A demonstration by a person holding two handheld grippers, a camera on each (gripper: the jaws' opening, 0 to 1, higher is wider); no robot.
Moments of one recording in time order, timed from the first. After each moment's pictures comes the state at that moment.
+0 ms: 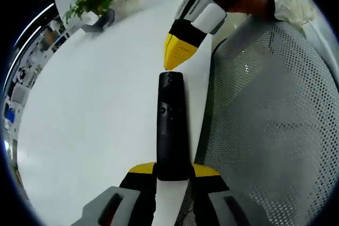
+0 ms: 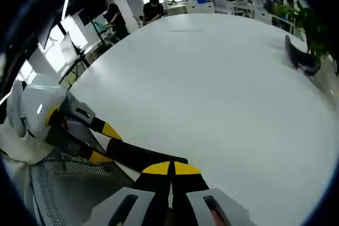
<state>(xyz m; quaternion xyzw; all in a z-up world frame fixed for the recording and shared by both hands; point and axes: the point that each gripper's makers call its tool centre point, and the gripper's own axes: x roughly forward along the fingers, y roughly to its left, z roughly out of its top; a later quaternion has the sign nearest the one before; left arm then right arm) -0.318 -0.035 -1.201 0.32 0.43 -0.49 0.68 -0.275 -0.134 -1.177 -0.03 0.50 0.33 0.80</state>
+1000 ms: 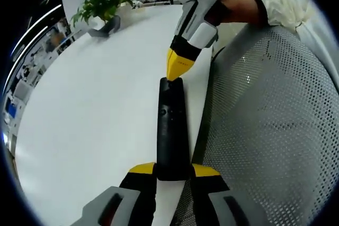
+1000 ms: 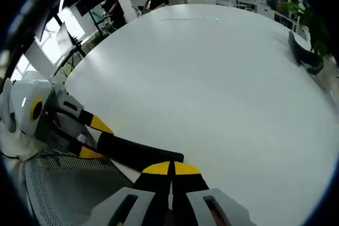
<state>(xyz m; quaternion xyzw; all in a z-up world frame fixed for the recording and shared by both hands) -0.320 -0.037 -1.202 0.30 0.41 -0.50 0.70 -0.274 -0.138 -1.189 -0.05 0.51 0.32 0.79</state>
